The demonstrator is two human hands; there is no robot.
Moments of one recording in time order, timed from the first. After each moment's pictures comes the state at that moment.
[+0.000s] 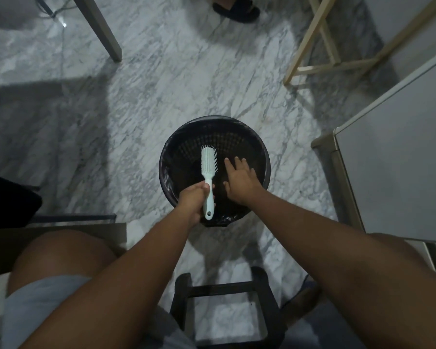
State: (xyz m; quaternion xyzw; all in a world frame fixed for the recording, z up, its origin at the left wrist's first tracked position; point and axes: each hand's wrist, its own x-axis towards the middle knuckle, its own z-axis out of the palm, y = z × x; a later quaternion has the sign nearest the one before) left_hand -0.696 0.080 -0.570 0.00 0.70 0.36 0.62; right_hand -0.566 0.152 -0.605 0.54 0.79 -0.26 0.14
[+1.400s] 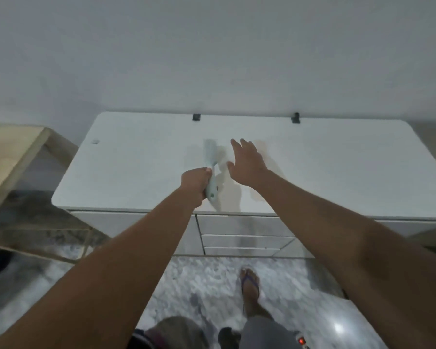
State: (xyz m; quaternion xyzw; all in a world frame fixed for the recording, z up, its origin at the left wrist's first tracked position) left_hand -0.134 0.115 -0.053 0.51 0.43 -0.01 0.74; right_hand -0.040 -0.006 -0.053 0.96 0.25 -0.09 -0.13
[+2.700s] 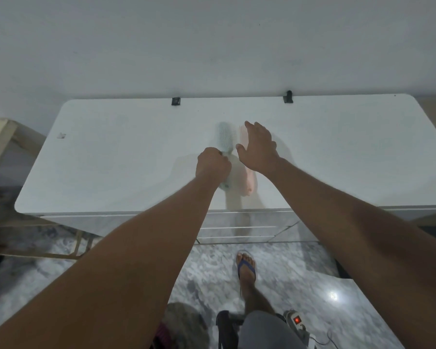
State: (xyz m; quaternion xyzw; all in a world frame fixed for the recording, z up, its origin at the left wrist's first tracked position) left_hand -0.048 0.061 -0.095 0.86 0.32 -0.05 0.40; right_hand 0.013 -0.055 -0.075 0.96 0.16 -0.10 -0.20
